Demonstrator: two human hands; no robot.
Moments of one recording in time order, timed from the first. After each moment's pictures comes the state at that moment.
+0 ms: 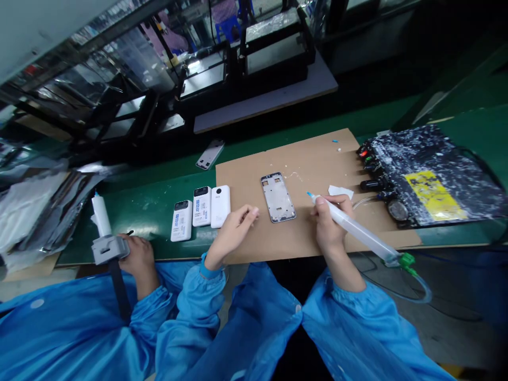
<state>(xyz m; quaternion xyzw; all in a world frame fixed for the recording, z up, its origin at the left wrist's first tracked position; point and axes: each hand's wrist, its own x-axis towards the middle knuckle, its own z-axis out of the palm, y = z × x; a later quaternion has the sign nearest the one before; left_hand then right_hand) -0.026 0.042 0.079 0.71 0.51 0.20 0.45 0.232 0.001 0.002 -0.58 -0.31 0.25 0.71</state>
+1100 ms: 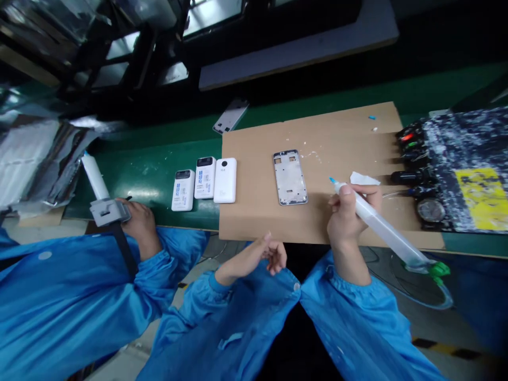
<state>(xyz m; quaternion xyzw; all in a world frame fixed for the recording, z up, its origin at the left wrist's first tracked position) -0.013 -0.061 0.048 0.45 0.36 0.14 0.80 0.235 0.000 -0.004 -0.57 -0.32 0.22 0.73</state>
